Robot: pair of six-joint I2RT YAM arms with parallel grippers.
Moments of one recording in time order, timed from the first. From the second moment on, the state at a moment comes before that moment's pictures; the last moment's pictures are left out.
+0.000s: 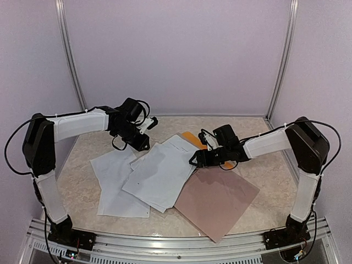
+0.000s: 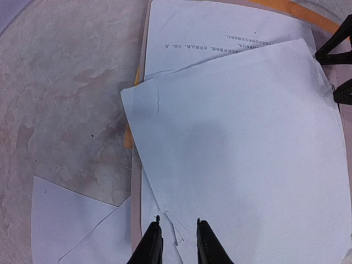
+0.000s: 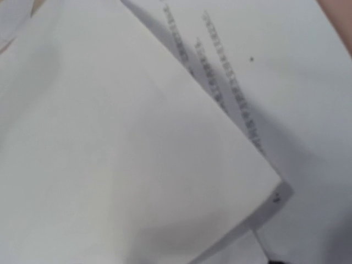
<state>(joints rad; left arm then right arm) -0.57 1.87 1.47 -0.65 0.11 0.14 0.63 1.90 1.06 0.10 -0.32 0.39</state>
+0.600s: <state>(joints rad) -0.57 1.80 1.39 -0.55 0.05 0.04 0.62 1.91 1.05 0.15 -0.27 0.42</state>
